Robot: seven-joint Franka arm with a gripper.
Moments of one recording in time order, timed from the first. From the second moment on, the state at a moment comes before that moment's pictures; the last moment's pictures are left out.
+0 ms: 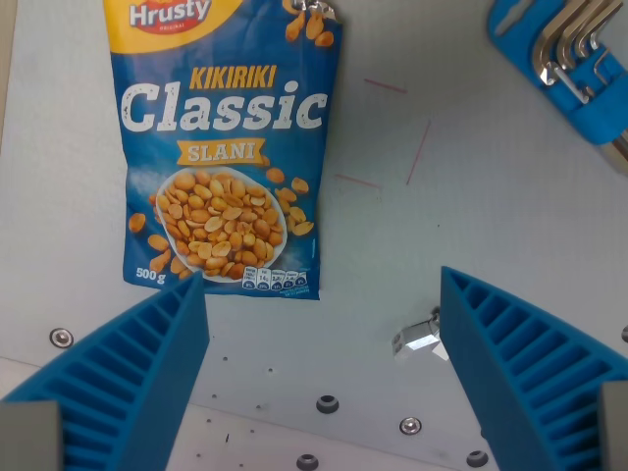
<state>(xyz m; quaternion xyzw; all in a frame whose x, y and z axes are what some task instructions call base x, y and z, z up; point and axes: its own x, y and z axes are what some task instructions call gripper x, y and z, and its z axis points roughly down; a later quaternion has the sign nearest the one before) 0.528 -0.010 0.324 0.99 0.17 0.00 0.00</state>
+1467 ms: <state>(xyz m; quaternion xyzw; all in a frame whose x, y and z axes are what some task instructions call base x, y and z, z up) 0.525 -0.005 0.321 0.99 0.16 0.00 -0.05</state>
